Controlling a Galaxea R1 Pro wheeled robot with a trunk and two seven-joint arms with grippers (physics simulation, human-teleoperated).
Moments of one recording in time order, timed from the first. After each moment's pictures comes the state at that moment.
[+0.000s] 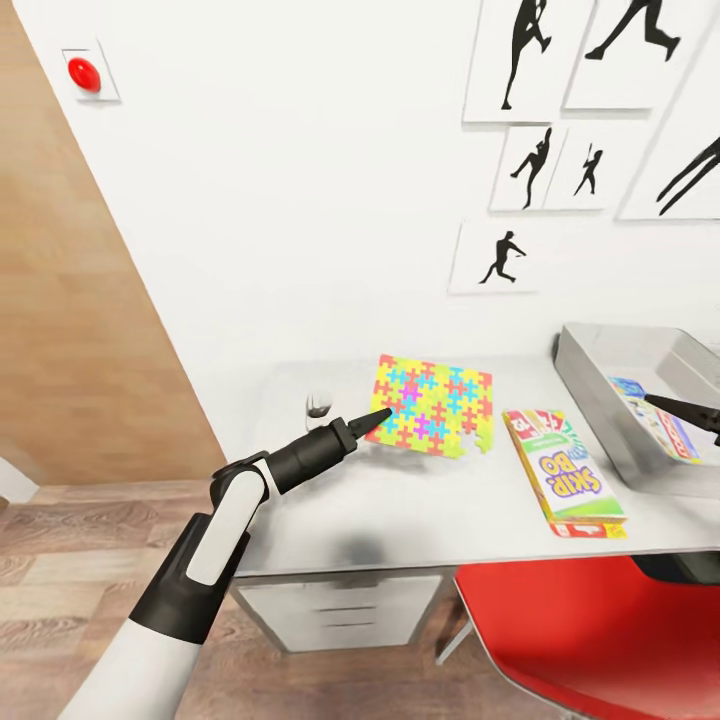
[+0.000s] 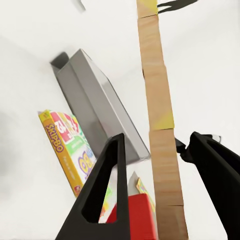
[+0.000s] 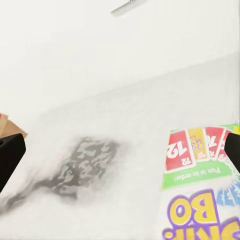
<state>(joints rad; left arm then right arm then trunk) -0.62 -0.07 -0.26 -1.40 0.98 0.66 -0.37 -0.45 -0.63 -0.57 -1.61 -0.72 1.04 0.71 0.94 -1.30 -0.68</state>
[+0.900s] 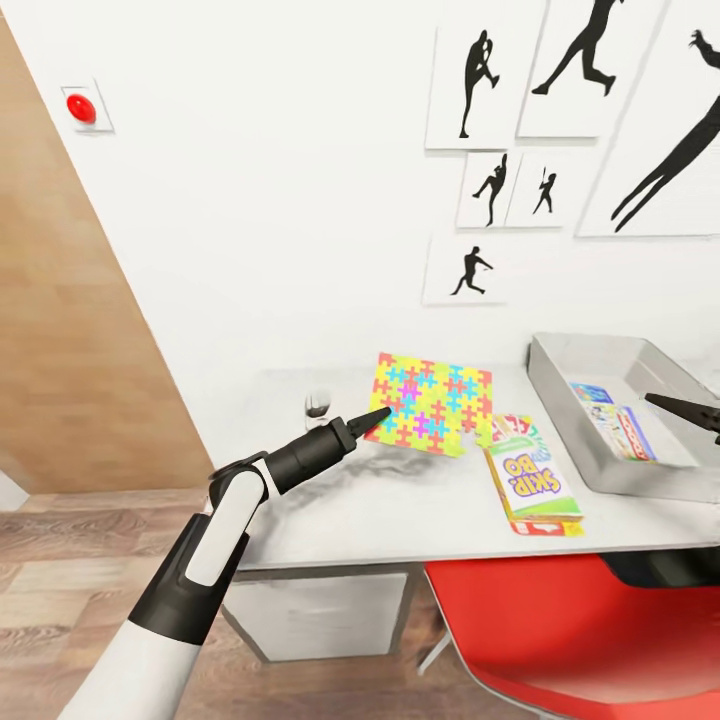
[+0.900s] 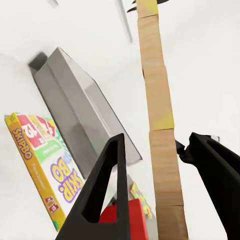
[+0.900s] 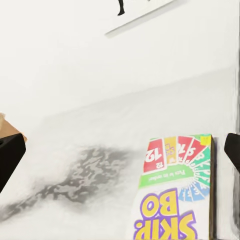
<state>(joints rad) -0.62 -0.07 -0.26 -1.41 0.98 0.65 -0.38 -0.45 -0.64 -0.57 -1.61 -0.72 1.04 0.71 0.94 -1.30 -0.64</state>
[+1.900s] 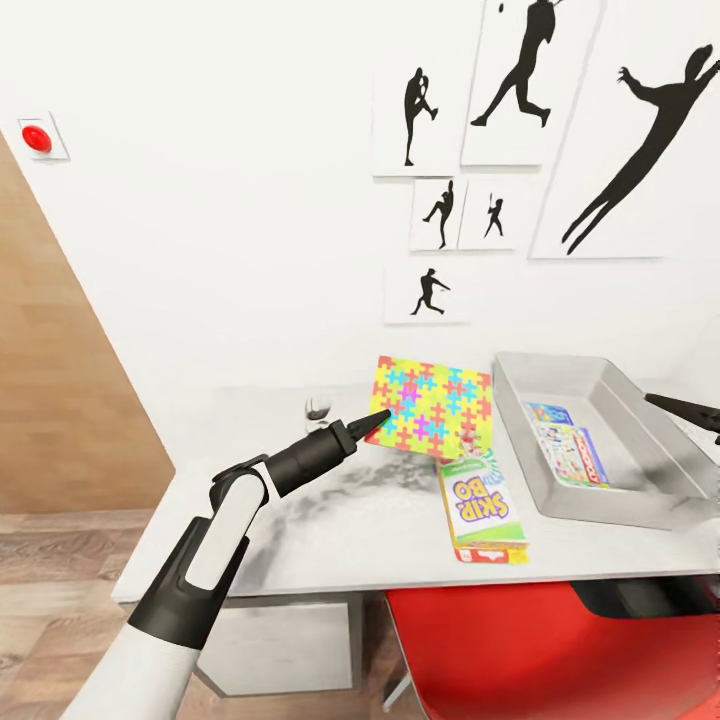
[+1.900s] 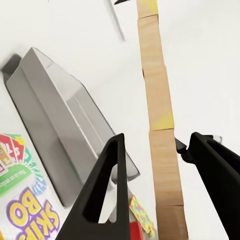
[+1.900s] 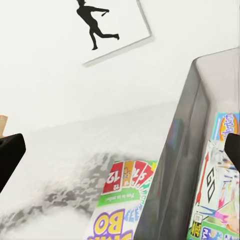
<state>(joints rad) -0.61 -0.07 -0.27 -1.41 0.98 0.64 -0.38 -0.45 -0.64 -0.57 -1.61 -0.72 1.04 0.71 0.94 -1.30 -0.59</state>
